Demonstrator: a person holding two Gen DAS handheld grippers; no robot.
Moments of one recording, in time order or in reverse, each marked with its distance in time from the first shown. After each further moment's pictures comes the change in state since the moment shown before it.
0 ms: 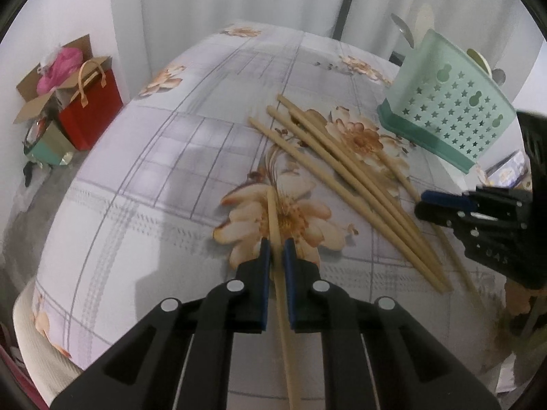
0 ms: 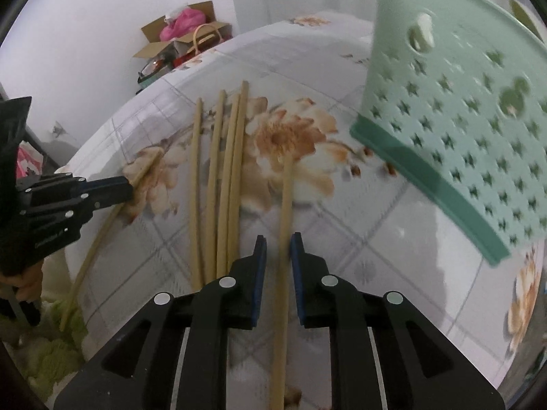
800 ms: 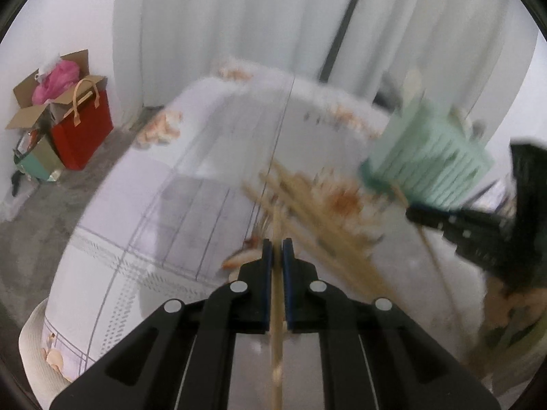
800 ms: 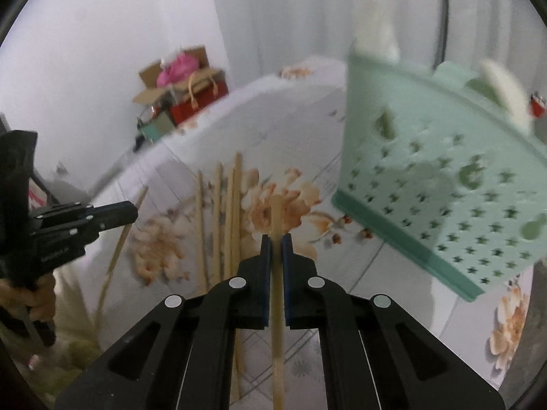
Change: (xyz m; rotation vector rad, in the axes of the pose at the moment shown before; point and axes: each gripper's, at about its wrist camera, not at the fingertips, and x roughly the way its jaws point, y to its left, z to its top) left arm -0.039 0.017 0.029 -0.060 -0.177 -0.124; right arm -0.044 -0.020 0.019 0.077 -0.197 0.026
